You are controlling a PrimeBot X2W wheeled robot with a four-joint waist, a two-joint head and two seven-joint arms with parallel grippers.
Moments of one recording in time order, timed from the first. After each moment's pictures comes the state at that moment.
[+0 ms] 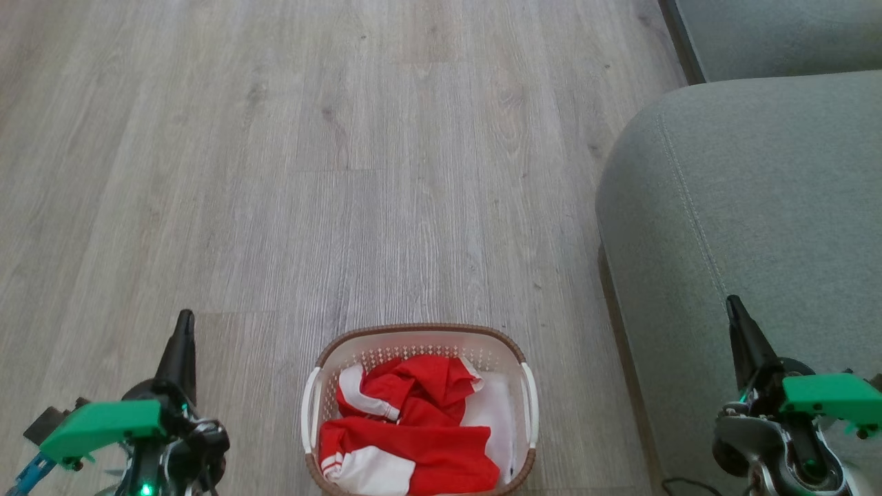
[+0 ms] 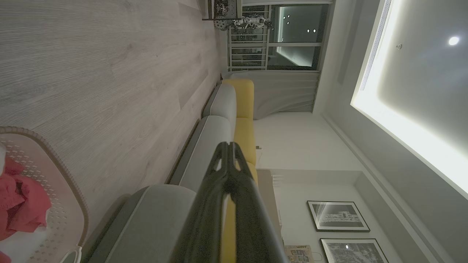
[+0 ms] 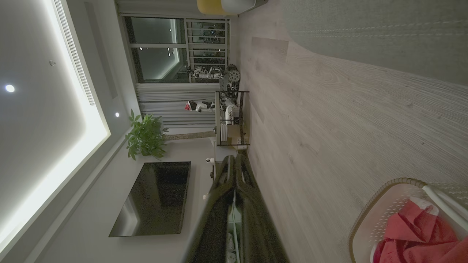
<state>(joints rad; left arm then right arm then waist) -0.06 0.04 0.08 0.28 -1.61 -0.12 0.11 -0.06 -0.05 -0.13 0.28 1.61 0.13 0.11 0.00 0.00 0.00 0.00</state>
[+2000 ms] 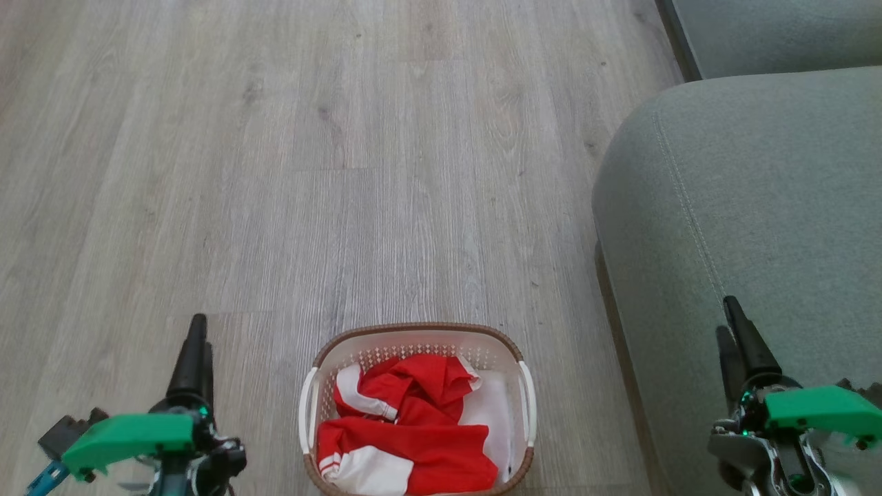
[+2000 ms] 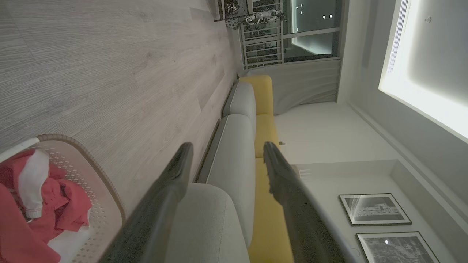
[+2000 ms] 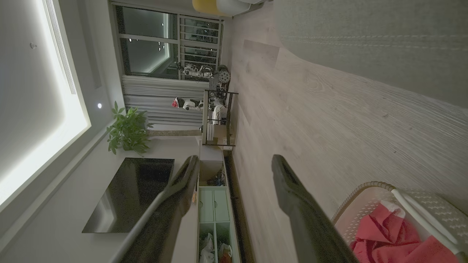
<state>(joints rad) -0.02 0.03 0.03 0.27 -1.47 -0.12 0.03 -0.01 -0.06 -0.08 0.25 1.54 0.13 0.04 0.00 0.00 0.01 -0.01</state>
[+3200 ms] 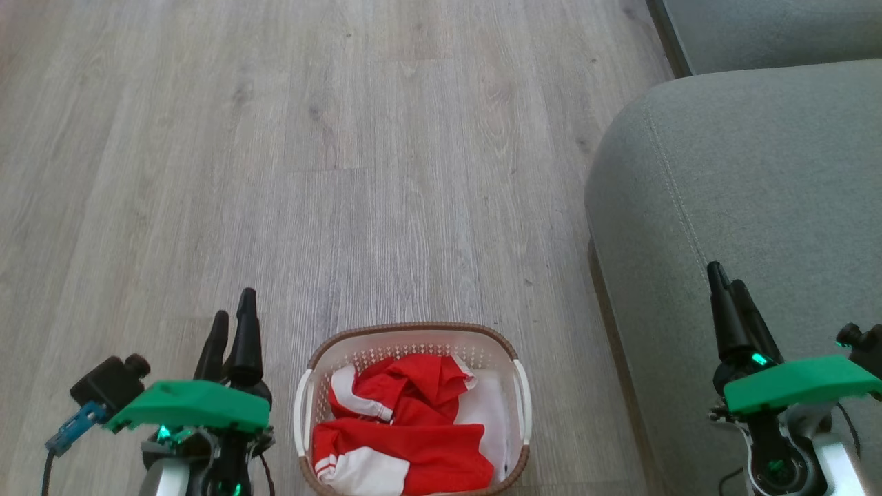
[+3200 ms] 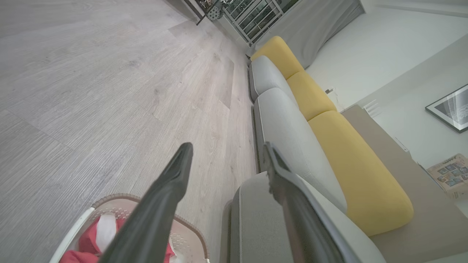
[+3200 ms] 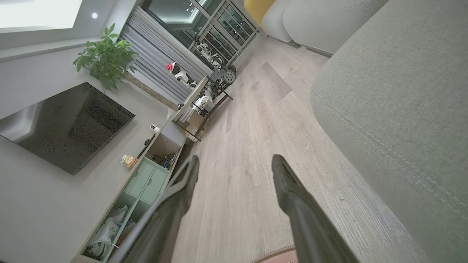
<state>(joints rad) -0.04 0.03 -0.09 0.18 -0.88 -0.01 -0.07 -0.03 -0.13 0.01 0.14 0.99 0.13 -0.07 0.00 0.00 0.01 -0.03</state>
